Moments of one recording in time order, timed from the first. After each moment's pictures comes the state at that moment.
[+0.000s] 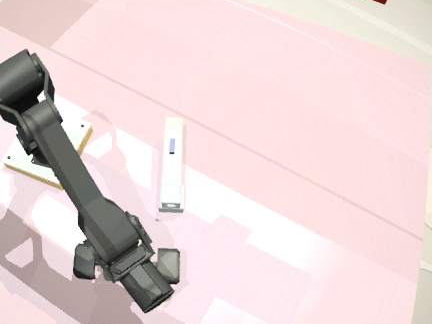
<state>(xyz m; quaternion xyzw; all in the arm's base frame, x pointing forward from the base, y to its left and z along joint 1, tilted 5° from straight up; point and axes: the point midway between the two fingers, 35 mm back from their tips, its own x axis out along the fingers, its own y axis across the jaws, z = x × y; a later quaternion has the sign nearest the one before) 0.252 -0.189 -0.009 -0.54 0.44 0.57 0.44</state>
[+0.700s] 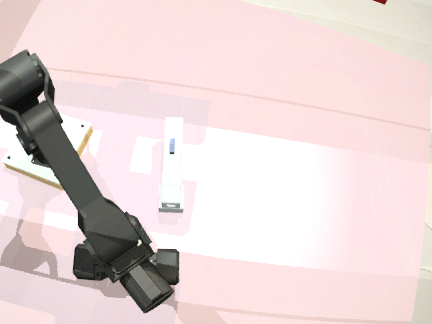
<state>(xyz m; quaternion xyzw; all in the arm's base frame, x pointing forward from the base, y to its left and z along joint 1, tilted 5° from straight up) 0.251 -0.190 -0.011 -0.54 0.44 0.57 0.43</state>
